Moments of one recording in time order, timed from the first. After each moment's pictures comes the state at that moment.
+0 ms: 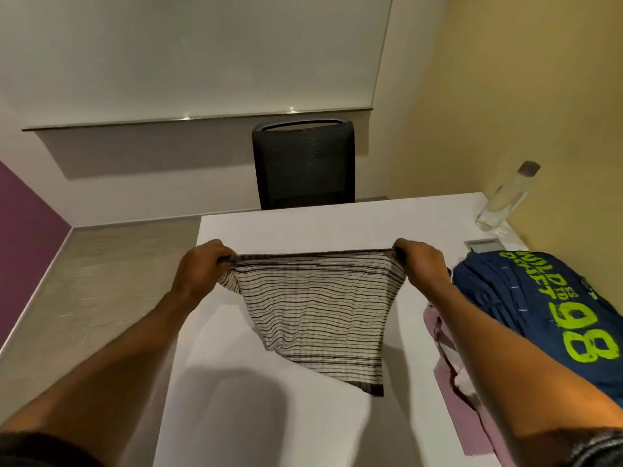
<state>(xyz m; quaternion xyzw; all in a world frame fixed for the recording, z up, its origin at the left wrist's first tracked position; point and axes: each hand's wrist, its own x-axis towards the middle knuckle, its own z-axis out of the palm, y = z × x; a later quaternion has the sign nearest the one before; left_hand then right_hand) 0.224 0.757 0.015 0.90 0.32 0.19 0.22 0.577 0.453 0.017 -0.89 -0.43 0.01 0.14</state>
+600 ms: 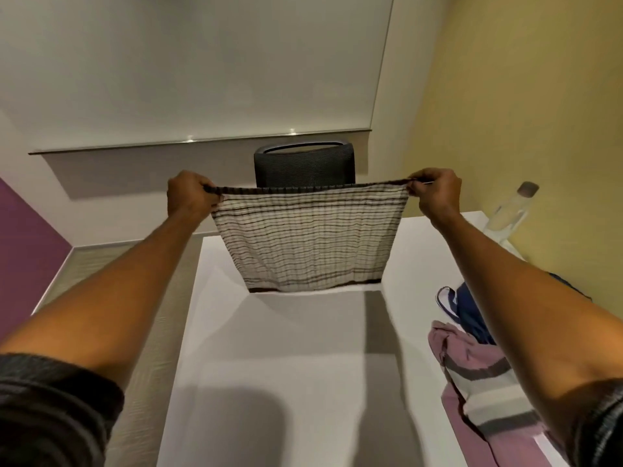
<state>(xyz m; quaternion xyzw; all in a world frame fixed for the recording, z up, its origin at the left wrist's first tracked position) 0.316 0.858 0.141 0.75 0.51 0.30 0.29 0.671 0.547 0.133 -0.81 -0.23 0.03 0.55</state>
